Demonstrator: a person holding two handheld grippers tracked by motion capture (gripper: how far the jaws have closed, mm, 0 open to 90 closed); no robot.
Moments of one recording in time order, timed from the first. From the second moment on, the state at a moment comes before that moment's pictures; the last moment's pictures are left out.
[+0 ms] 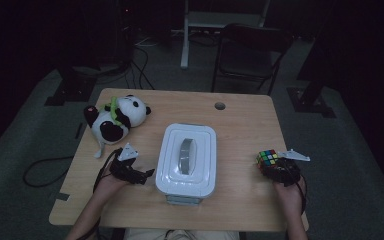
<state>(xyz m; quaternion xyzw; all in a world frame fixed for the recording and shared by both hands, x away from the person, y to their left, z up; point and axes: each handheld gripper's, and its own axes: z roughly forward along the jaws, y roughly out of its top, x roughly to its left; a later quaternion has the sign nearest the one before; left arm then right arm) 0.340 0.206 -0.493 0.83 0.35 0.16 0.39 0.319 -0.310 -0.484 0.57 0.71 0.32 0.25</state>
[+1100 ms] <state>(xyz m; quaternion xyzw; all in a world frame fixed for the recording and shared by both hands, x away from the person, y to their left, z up) 0.340 0.206 -0.493 0.84 0.35 0.16 0.39 0.293 -0.310 -0.472 0.54 0.71 0.37 0.27</state>
